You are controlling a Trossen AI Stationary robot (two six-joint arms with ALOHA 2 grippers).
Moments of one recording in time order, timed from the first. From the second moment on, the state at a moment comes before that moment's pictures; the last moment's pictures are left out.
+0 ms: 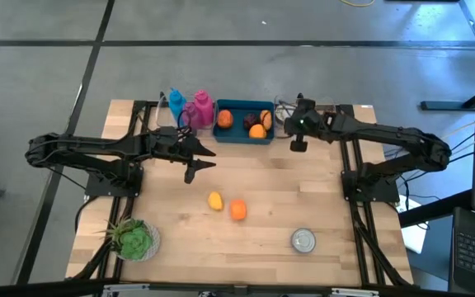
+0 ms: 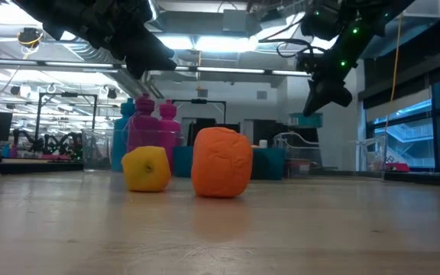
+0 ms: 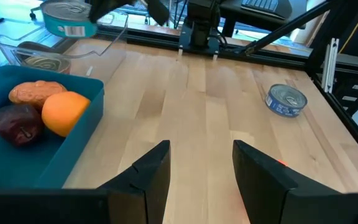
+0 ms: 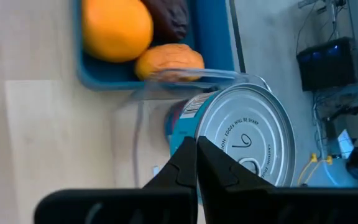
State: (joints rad) left arm 0.23 0.98 0.59 0.10 0.15 -0.08; right arm -0.40 1.28 0.89 -0.51 0.38 -0.54
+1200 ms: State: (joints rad) left arm 0.23 0.98 0.59 0.10 0.15 -0.05; right arm -0.65 1.50 0.89 -0.23 0.16 -0.67
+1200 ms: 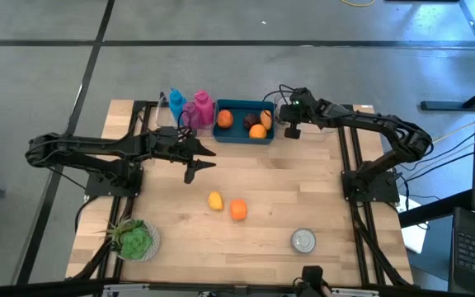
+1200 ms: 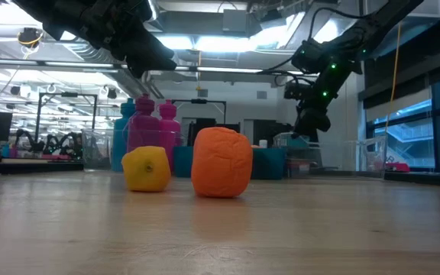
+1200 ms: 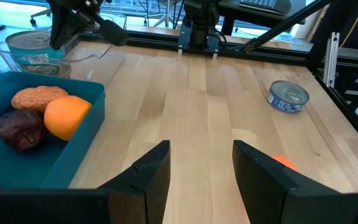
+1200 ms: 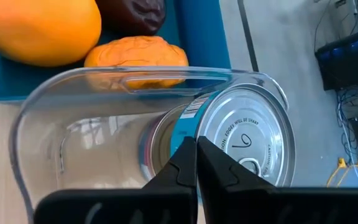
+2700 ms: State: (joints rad) left arm 0.22 0.98 0.59 0.05 0.15 -0.04; right arm -0.67 1.67 1.08 -0.45 0.13 -0.58
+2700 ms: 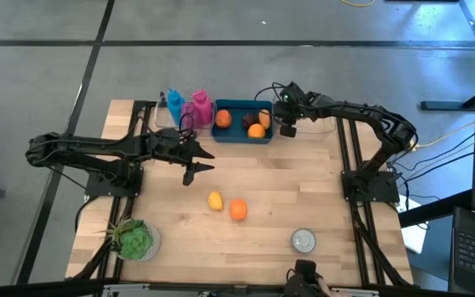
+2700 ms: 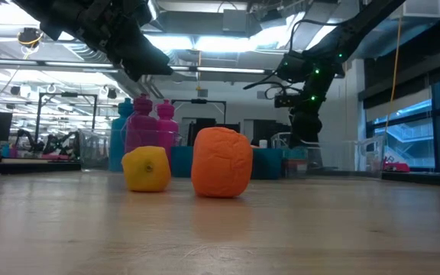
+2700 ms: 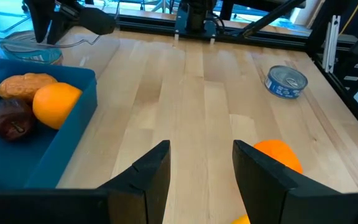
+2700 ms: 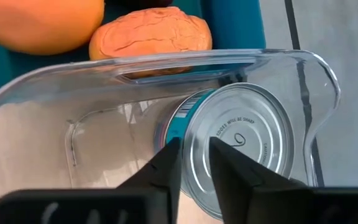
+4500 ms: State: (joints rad) left arm 0.17 0.98 0.59 -0.12 0.15 -0.01; right arm -0.11 0.97 0.29 0.83 -0.06 0.24
